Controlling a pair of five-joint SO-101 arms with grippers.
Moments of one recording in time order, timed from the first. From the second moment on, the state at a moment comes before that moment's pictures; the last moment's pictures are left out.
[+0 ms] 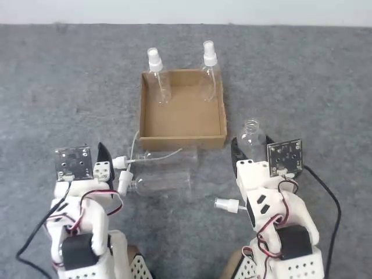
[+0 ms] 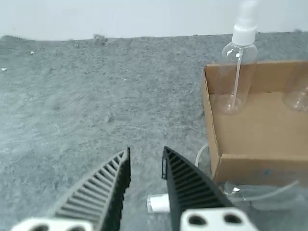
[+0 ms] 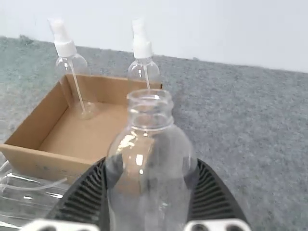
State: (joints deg) left arm -16.8 -103.1 77.9 66.2 -2.2; right arm -15.6 -96.3 77.2 49.3 -1.0
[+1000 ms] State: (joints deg) left arm -16.9 -37.4 55.2 64.8 18.4; right arm -15.6 -99.3 78.2 49.3 -1.0
